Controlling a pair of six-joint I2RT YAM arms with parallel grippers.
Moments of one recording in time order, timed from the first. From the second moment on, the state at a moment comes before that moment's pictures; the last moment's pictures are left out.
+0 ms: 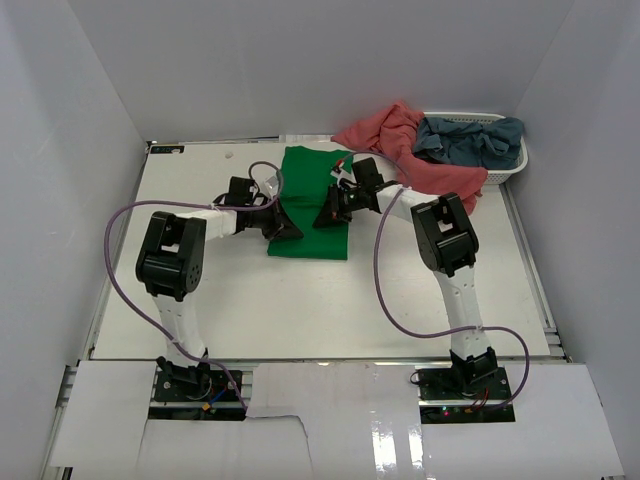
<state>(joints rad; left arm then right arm) -0.23 1.96 1.16 -0.03 0.78 -0.60 0.45 2.33 1.67 -0.15 -0.83 0.52</state>
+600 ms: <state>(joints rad) -0.32 1.94 1.03 -0.04 0.62 -0.66 0.47 2.33 1.64 -0.20 -0.79 0.46</state>
